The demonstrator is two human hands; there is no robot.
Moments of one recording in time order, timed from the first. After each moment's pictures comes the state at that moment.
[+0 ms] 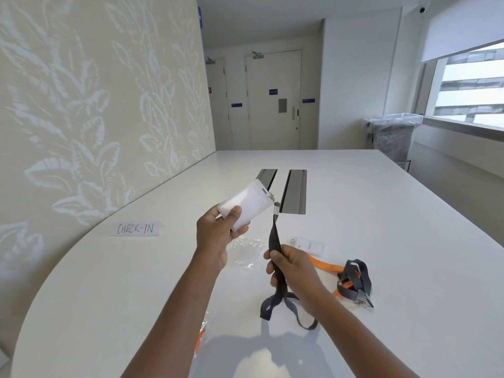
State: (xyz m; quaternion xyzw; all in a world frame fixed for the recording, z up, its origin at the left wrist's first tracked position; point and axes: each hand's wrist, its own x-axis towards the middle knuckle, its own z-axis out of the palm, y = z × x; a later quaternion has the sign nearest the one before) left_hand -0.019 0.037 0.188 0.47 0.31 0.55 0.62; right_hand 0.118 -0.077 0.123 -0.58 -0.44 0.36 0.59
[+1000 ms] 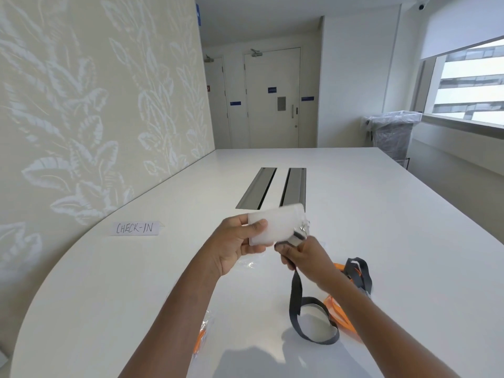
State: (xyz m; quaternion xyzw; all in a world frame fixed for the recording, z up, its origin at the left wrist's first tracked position) left_hand -0.019 0.014 0.198 0.58 0.26 0.32 0.70; right_hand 0.160 -0.067 0.133 -0.60 -0.54 0.28 0.52
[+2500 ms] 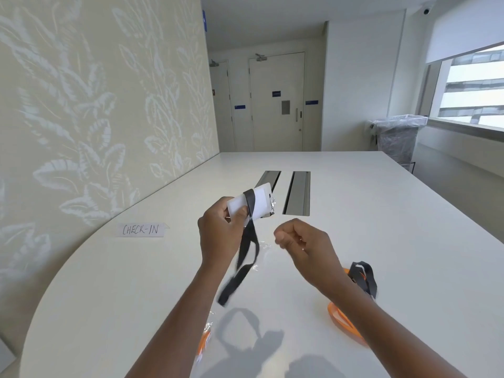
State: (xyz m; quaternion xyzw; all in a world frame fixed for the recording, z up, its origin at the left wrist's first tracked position) left_hand -0.027 0.019 0.202 0.69 0.39 0.58 0.22; right_hand 0.127 -0.092 0.169 -0.55 -0.60 0.09 0.57
